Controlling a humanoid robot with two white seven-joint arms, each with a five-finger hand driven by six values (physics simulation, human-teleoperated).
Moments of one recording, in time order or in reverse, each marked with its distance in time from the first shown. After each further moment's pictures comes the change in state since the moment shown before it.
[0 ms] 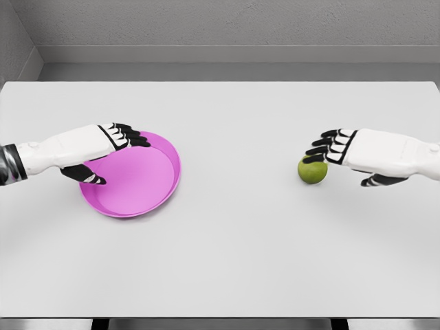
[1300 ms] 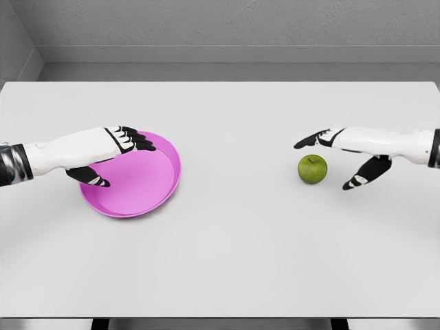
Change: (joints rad) left arm -0.009 -0.023 0.000 0.000 0.000 0.000 -0.048; right arm -0.124 0.178 0.118 0.290 -0.468 0.051 0.301
